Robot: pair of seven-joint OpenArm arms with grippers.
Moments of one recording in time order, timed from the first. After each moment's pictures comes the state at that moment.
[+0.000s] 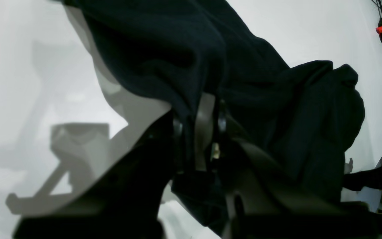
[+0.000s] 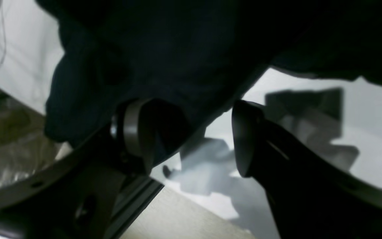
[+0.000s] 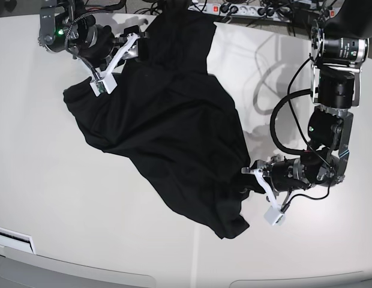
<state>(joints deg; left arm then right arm) -23.7 -16.7 5.0 60.3 -43.2 -35.1 51.8 -25.9 4.3 3.0 102.6 24.7 22.6 -59.8</state>
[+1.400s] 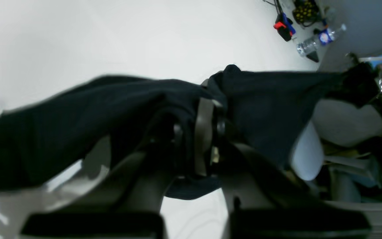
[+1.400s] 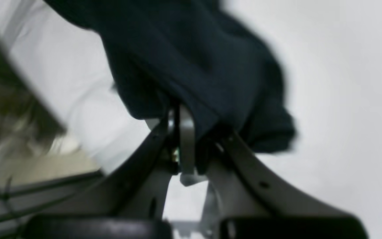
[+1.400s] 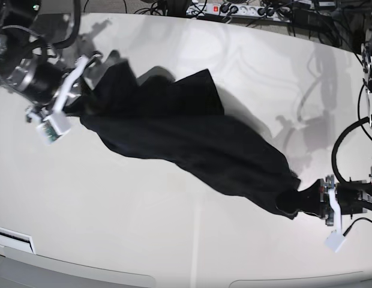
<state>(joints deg) -32.0 -32.9 5.0 60.5 -85.0 -43.9 80.3 -18.4 11.6 20.3 124.8 45.3 40.4 -74.2</state>
